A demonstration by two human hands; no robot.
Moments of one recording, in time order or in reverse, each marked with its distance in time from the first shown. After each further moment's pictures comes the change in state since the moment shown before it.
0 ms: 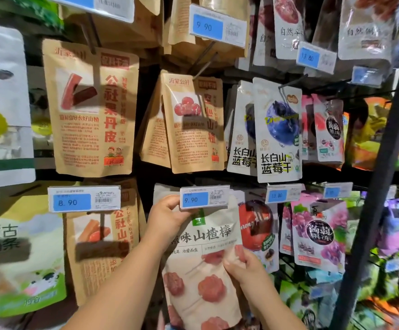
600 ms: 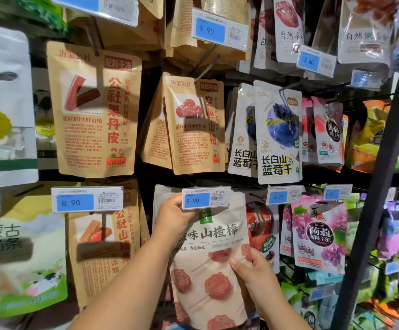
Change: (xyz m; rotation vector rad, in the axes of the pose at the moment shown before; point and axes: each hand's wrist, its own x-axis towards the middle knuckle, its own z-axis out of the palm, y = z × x) left_hand 0.008 -0.003 0.017 -0.193 -0.024 -0.048; right_hand -0.002 -0.003 -0.011 -0.016 0.071 -0.065
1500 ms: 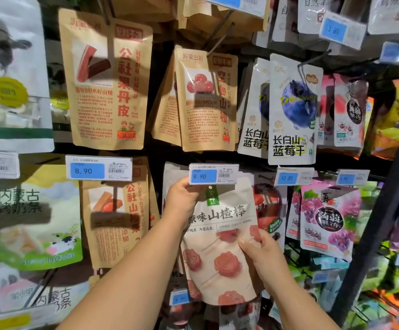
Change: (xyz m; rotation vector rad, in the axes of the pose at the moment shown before) left_hand -0.015 -0.001 0.010 -0.109 0.082 -0.113; right_hand -0.003 0.001 -0.011 -0.027 -0.033 -0.038
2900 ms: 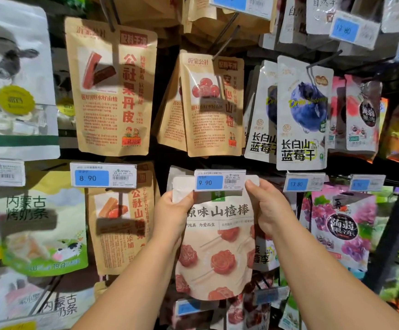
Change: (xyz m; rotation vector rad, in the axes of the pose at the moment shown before) left_hand -0.014 -0.007 -0.030 0.026 0.184 -0.061; right_hand 0.072 -0.100 0.015 0.486 -0.120 -0.003
